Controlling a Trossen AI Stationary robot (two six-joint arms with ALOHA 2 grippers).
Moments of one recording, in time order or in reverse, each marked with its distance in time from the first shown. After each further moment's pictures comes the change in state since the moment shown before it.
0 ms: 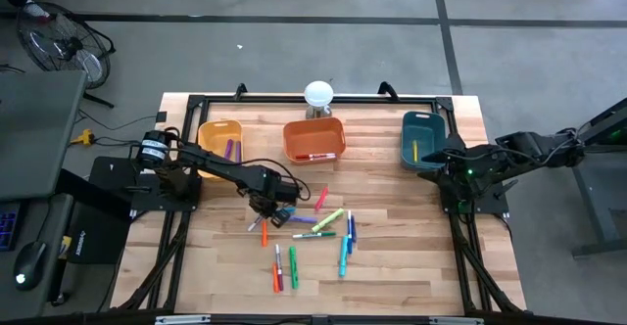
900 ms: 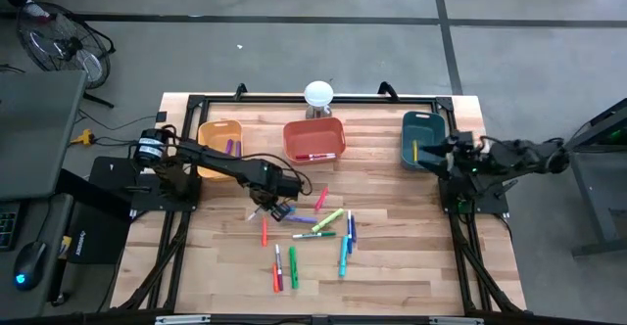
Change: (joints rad) left arm 0.038 -0.098 0.141 -0.172 -0.138 0.070; right arm 0.026 -0.334 -0.260 0.457 0.150 -0.139
